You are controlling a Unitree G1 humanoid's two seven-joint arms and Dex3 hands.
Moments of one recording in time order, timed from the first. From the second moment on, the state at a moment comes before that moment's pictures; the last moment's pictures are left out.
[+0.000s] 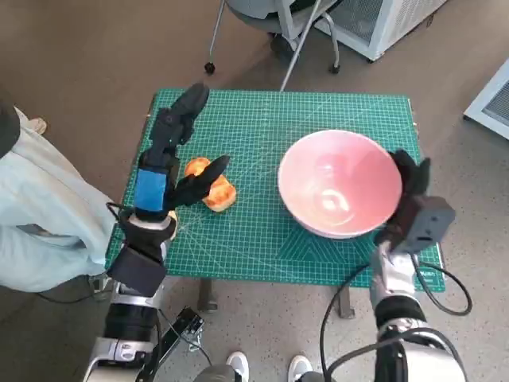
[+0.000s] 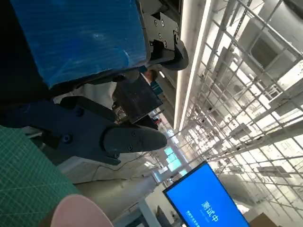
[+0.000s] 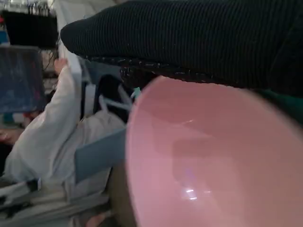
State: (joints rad) left arm -0.48 0.19 0.06 0.37 0.09 -0.71 -0.03; right arm -0.83 -0.10 -0.33 1.32 0.08 -0.59 -0.14
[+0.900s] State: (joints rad) left arm -0.45 0.37 0.09 0.41 0.23 -0.70 -0.02; right arm -0.97 -0.07 -0.40 1.32 0.11 -0.51 -0.11
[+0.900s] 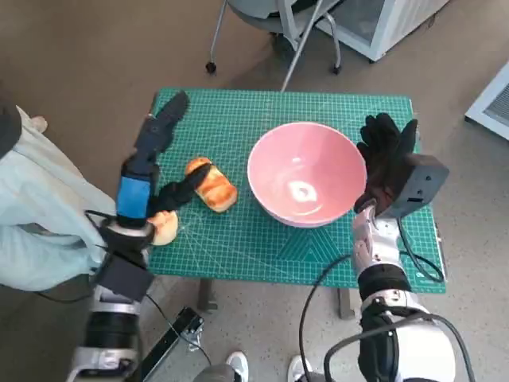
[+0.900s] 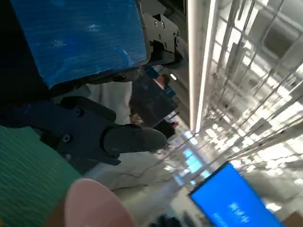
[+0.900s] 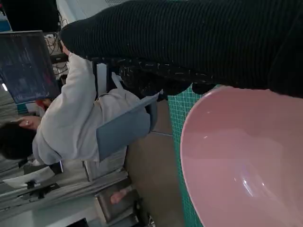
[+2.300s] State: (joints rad) left arm -1.14 0.54 -0.58 1.22 0.89 -0.60 -0.14; right arm -0.81 -0.15 -0.19 0.92 0.22 -1.14 0.44
